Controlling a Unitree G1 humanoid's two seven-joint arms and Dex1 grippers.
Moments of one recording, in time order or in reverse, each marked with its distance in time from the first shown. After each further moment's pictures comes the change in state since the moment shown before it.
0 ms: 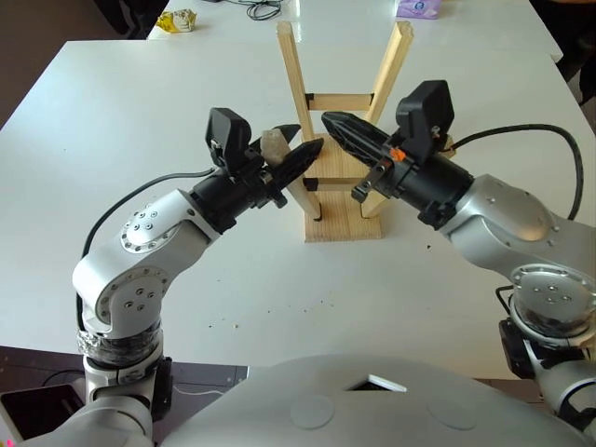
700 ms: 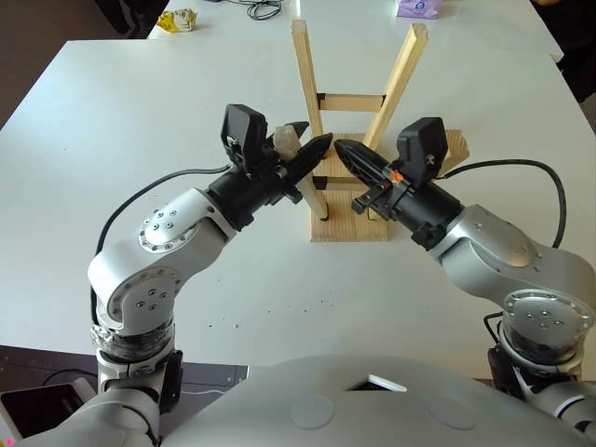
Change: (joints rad) left arm -0.030 -0.068 -0.048 -0.040 -0.013 0.050 0.216; right arm 0.187 0.051 0.022 -0.077 0.003 0.062 -0.176
